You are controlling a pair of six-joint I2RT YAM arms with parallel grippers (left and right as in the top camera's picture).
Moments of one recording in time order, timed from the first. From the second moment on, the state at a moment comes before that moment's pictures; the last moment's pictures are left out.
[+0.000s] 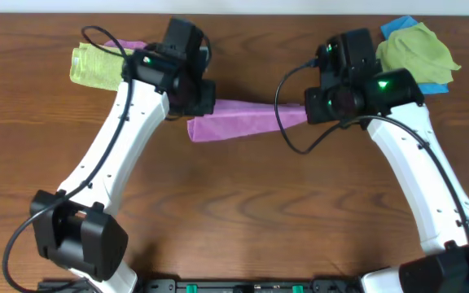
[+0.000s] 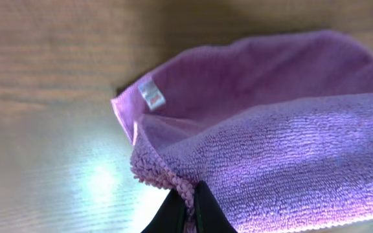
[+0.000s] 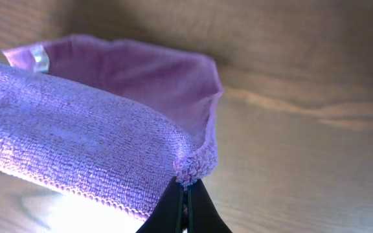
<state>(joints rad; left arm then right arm) -0.35 1.78 1.65 -1.10 0.15 -0.26 0.27 1.61 1.54 -1.08 -0.03 0.12</state>
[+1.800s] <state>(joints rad) -0.35 1.38 1.28 -1.24 0.25 -0.36 0.35 1.46 1.48 -1.57 -0.10 0.15</state>
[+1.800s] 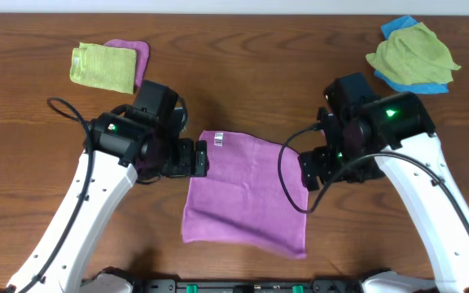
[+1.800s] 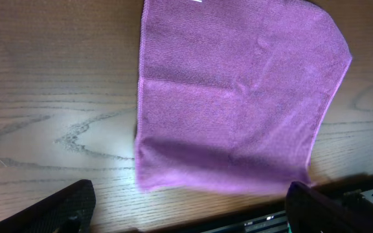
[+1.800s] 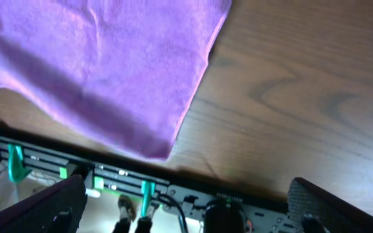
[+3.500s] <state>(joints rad) -0.40 1.88 1.27 -0.78 0.21 -0.32 0.35 1.78 1.12 -0.90 -0.16 0.15</state>
